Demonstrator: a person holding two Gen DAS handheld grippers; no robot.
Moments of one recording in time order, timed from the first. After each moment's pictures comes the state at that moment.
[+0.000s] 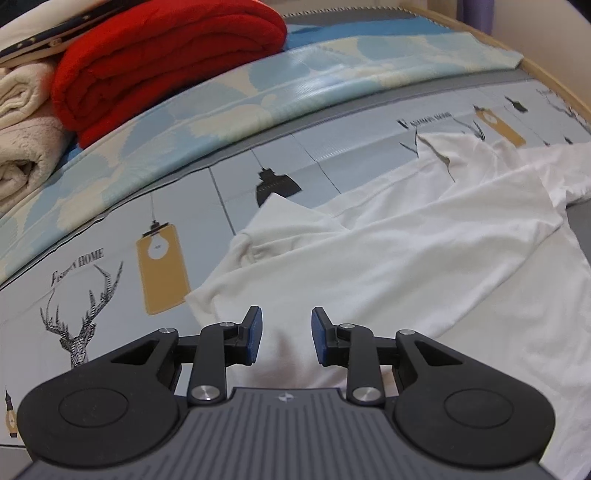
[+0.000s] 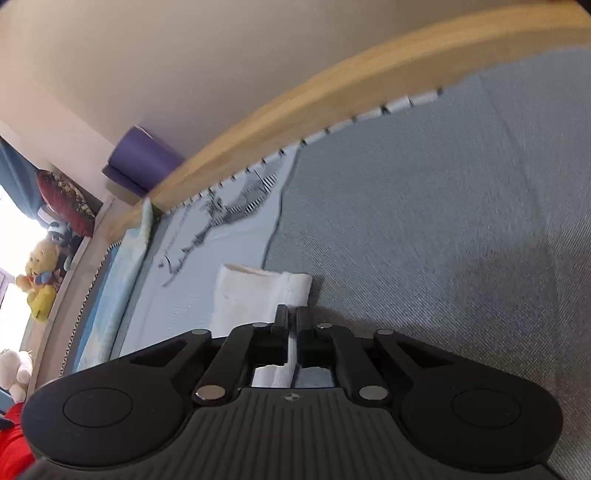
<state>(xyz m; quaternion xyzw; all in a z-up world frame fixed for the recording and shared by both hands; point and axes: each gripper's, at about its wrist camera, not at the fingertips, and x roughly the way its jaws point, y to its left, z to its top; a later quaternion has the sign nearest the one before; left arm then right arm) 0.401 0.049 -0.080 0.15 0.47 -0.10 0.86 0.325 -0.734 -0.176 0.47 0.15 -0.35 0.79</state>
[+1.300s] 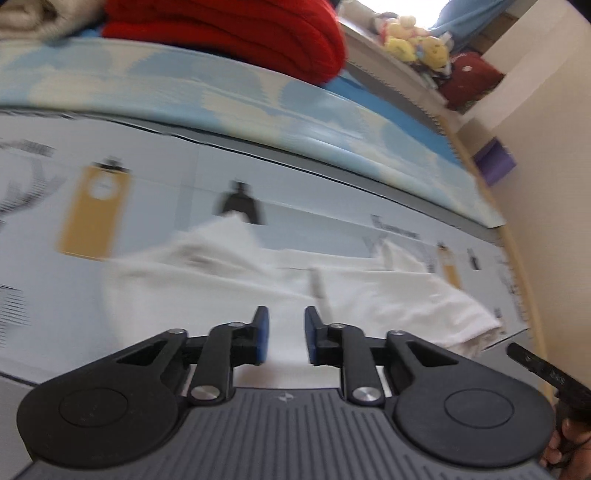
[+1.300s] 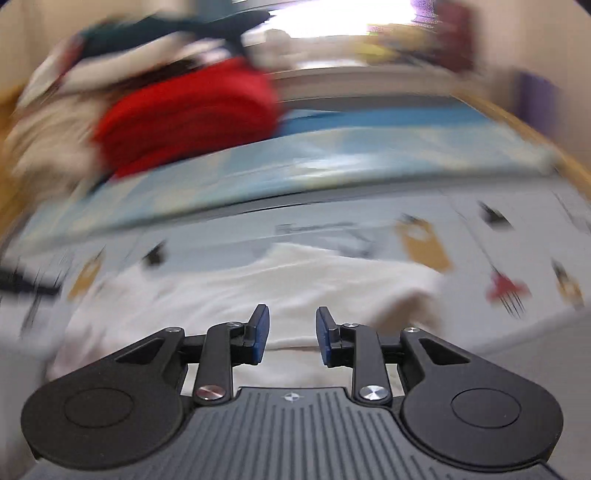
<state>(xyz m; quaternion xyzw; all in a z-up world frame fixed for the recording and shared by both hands) 0.436 0.077 -0.085 -0.19 0.48 -0.13 0.85 0.345 -0.338 -0.050 0.11 0.38 0.00 0.92</state>
